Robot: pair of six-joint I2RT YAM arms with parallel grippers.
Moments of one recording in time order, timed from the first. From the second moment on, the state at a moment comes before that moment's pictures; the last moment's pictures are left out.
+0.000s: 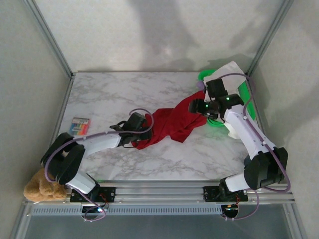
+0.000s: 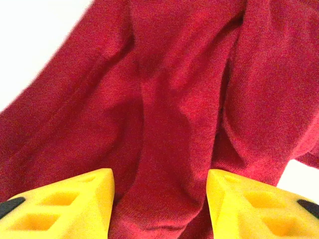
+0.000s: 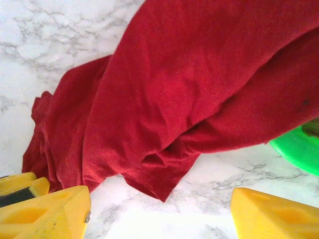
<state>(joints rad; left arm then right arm) -0.65 1.59 0.83 -0.22 -0.04 -0.70 0.33 1.43 1.29 -0.91 -0.14 0.45</state>
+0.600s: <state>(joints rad) -0.65 1.52 0.83 -0.27 -0.11 -0.69 0.33 1.43 1.16 -0.83 -0.19 0.48</state>
